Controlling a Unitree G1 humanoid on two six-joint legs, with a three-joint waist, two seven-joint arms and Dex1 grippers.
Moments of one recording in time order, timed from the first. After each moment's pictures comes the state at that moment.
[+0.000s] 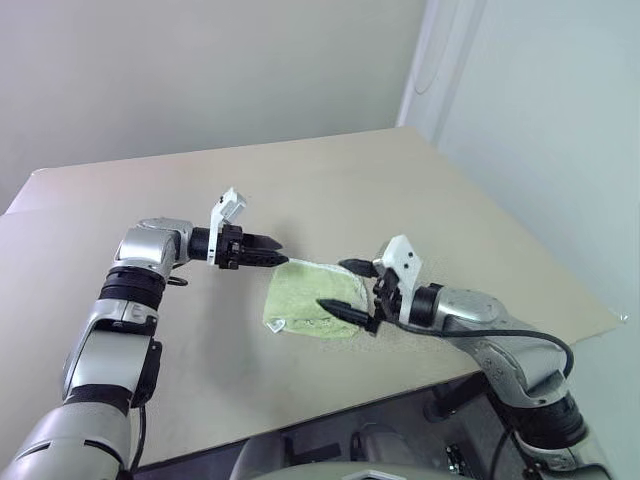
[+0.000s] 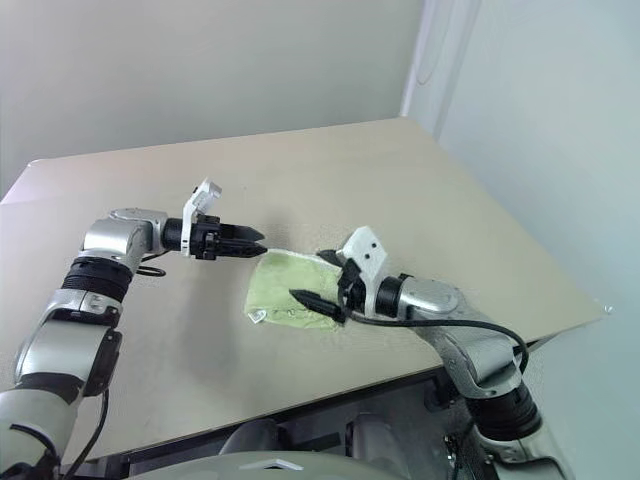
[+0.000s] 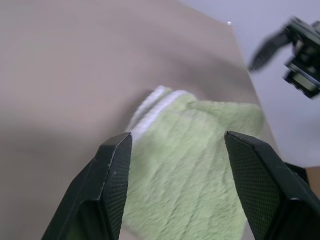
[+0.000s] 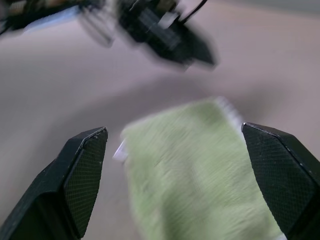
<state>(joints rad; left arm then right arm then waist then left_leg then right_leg) -0.84 0.55 -0.12 0.74 -0.26 0.54 -1.45 -0.23 -0.50 0.24 -0.49 0.46 0.75 0.68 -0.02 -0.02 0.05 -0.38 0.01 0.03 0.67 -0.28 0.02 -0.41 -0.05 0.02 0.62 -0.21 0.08</state>
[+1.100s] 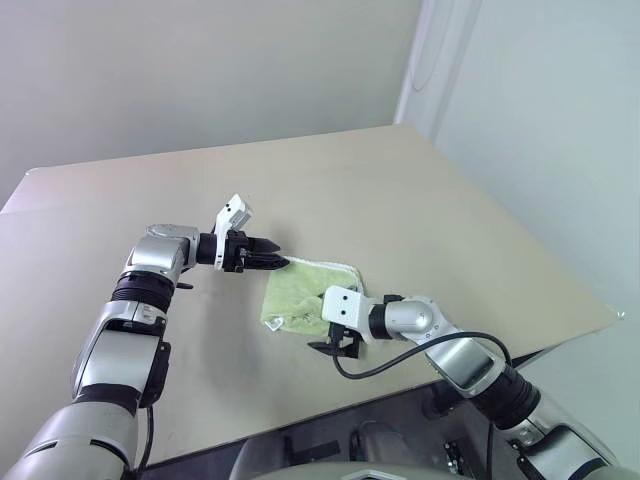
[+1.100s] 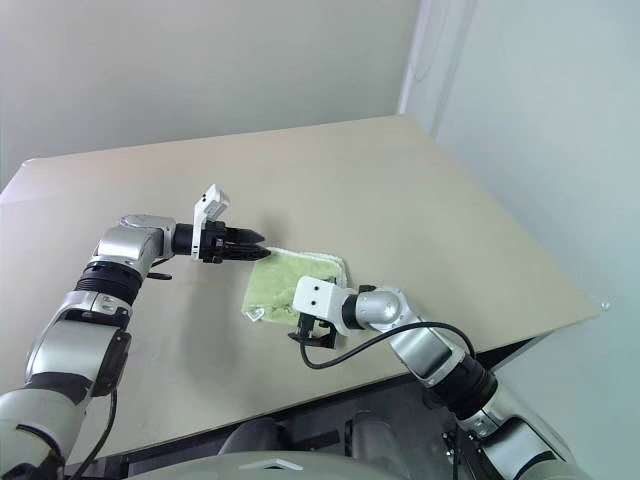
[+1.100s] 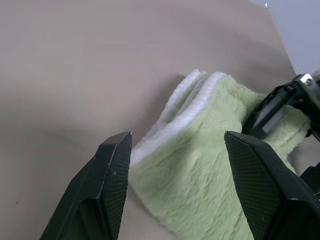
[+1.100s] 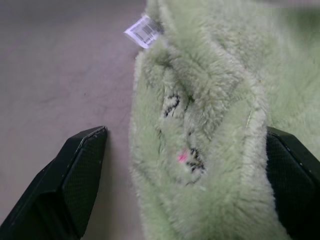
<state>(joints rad) -0.84 0.50 -0.13 0.81 -0.20 0.41 -1.37 -0.40 -0.49 0.63 -0.18 -0.07 0.46 0.75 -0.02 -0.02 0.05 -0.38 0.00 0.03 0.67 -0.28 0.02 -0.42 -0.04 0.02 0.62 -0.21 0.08</state>
